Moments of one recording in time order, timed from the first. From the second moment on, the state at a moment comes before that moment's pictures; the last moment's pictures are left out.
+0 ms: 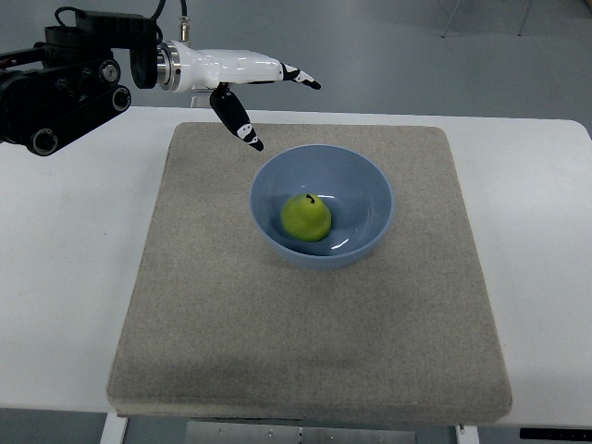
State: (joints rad) left arm -1.37 0.44 -0.13 -0.84 1.39 -0.27 -0.42; right arm 0.02 0.00 -0.10 0.17 -0.04 -0.09 0.01
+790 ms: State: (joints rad) left arm -1.20 0.32 -0.13 -0.44 1.02 0.02 -0.42; right arm 0.02 0.00 -0.10 0.17 -0.04 -0.09 0.01
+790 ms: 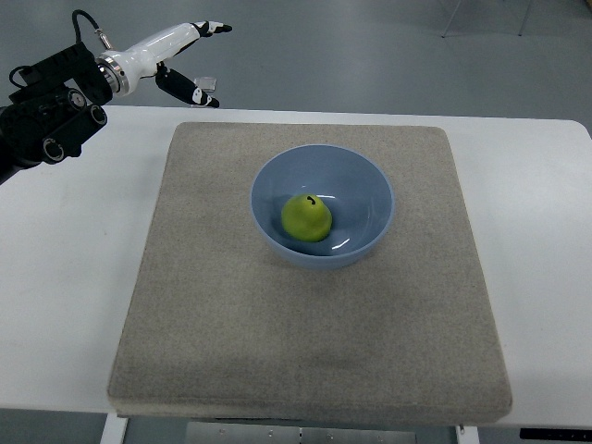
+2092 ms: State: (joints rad) left arm -1.02 0.16 -0.33 -0.31 0.04 -0.09 -0.30; right arm 0.02 0.00 -0.10 0.17 -0.04 -0.09 0.01
